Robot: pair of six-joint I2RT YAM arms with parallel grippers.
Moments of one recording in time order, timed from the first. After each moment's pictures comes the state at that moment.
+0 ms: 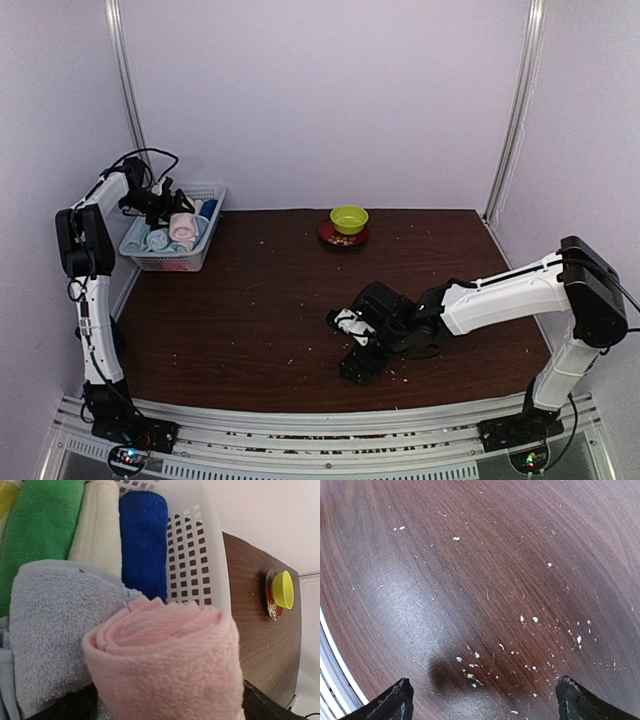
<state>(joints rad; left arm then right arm) 0.18 2.39 2.28 -1.00 0.62 -0.05 1.06 1.70 0.96 -0.31 0.02 0.12</state>
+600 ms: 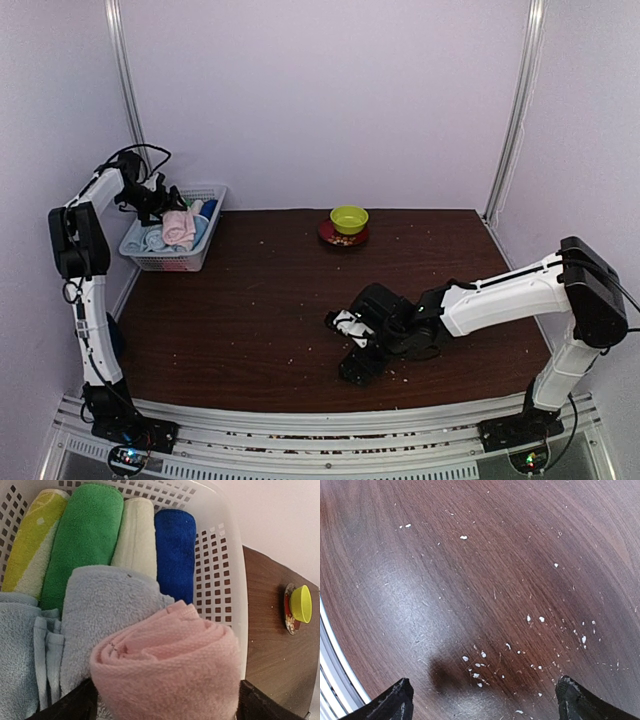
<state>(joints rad) 0.18 2.31 2.23 -0.96 0.47 -0.09 1.07 1.70 0.96 -0.31 0.02 0.12</state>
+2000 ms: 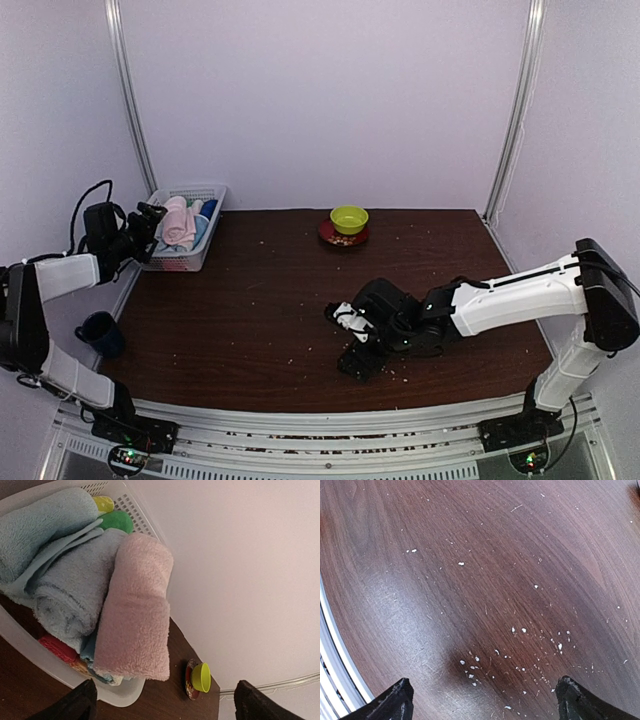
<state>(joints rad) 0.12 1.37 0.77 0.29 0.33 -1.03 1.09 1.64 0.96 -0.30 0.09 0.10</state>
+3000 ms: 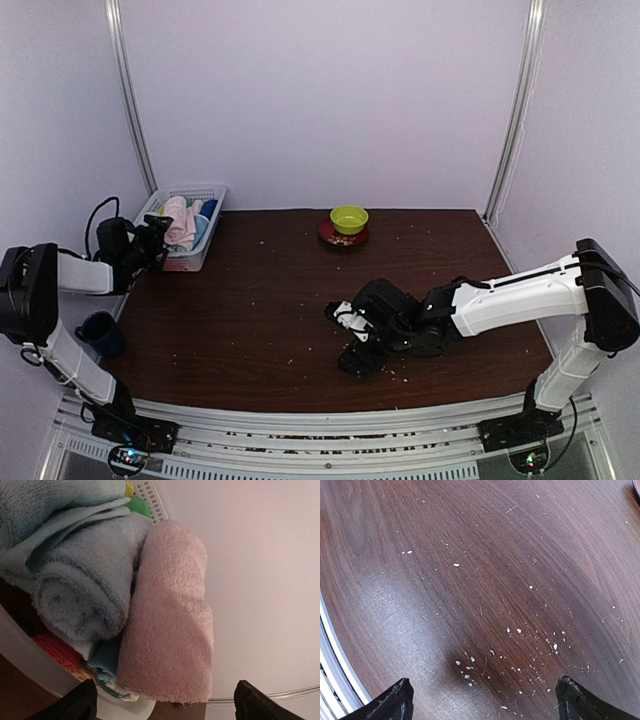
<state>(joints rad) 0.11 1.54 0.68 0.59 0.31 -1.18 1.09 1.63 0.96 -0.30 0.12 0.10</state>
